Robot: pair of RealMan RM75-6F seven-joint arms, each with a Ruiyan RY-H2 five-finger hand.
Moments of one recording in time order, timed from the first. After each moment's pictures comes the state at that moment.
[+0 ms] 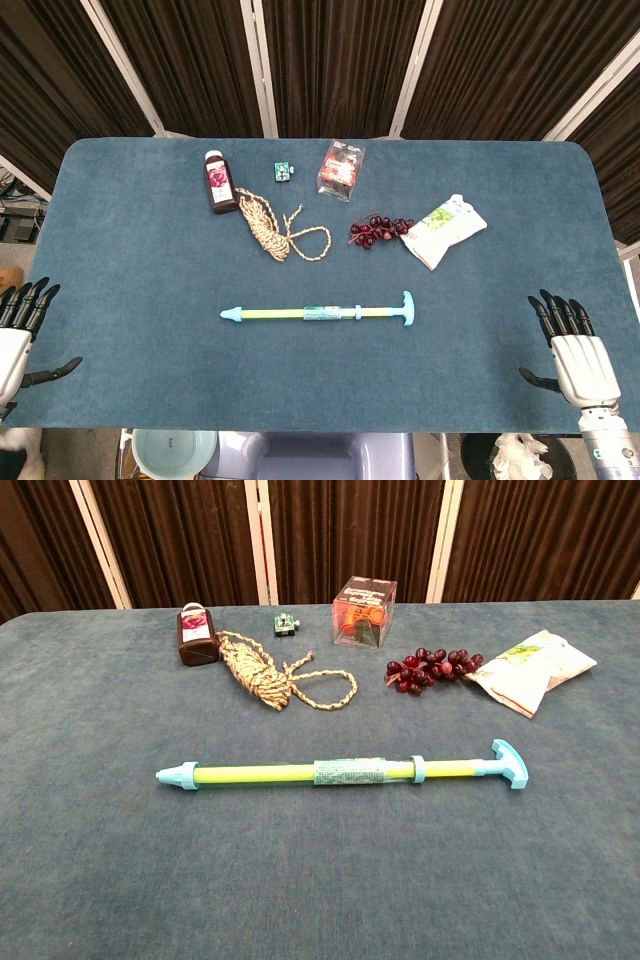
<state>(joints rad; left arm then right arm) -0.07 -1.10 0.00 -1.57 1.59 1.53 0.05 0.10 -1.13 0.02 -1.63 -1.51 1.41 -0.11</state>
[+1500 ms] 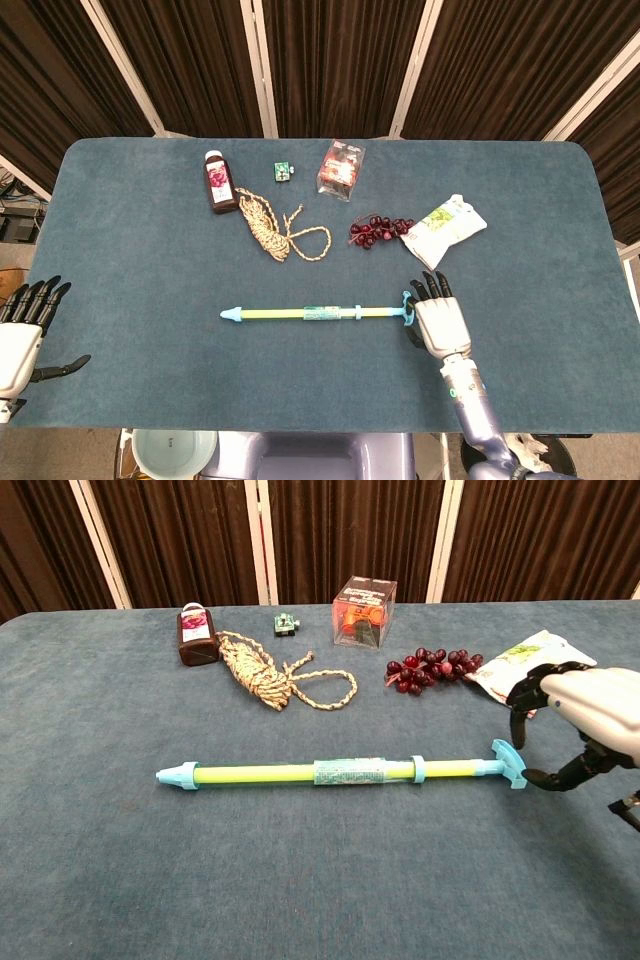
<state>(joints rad) -0.10 -1.10 0.00 -1.58 1.58 1.47 0.03 0.39 -1.62 0.18 -1.59 -1.21 1.19 -0.68</state>
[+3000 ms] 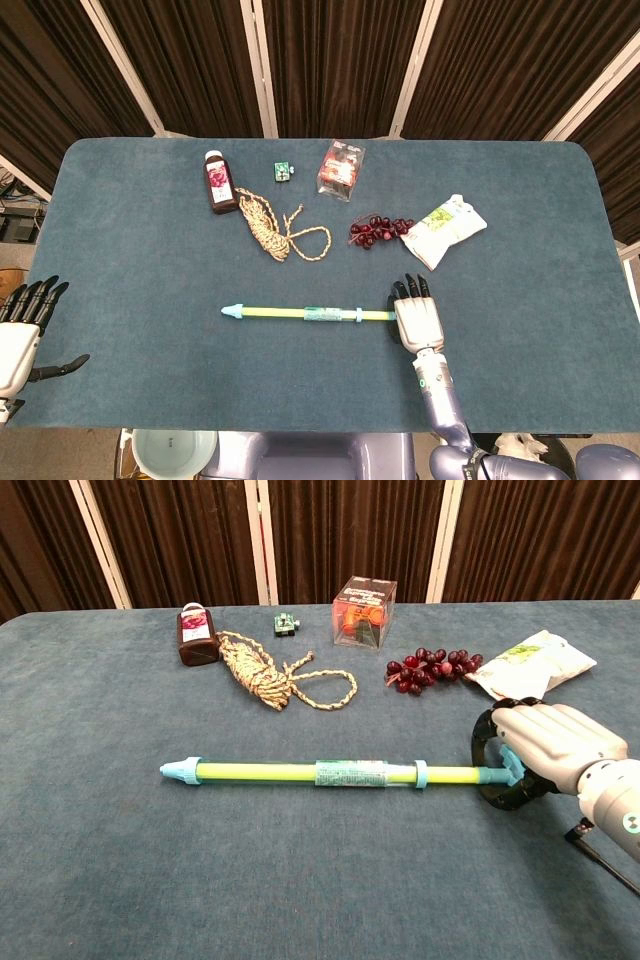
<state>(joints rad) -0.10 -1.10 0.00 -1.59 1.56 1.46 0.01 0.47 -1.82 0.18 -1.40 -1.07 1.20 -0.71</state>
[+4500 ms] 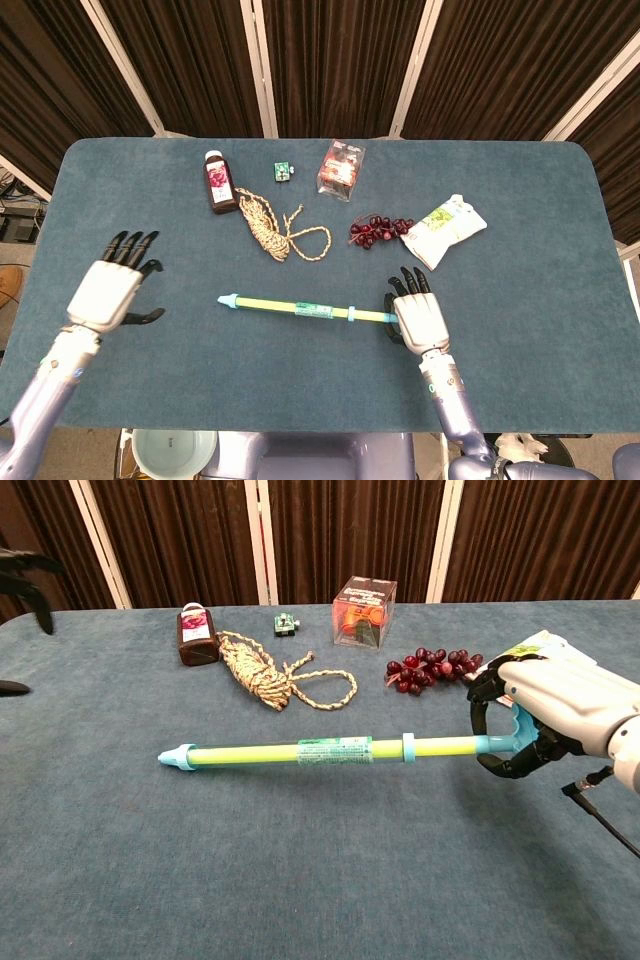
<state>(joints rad) -0.43 -1.16 -0.17 -1.79 1.35 1.11 0.47 0.47 -1.66 0.17 -1.66 -1.12 1.24 -0.70</state>
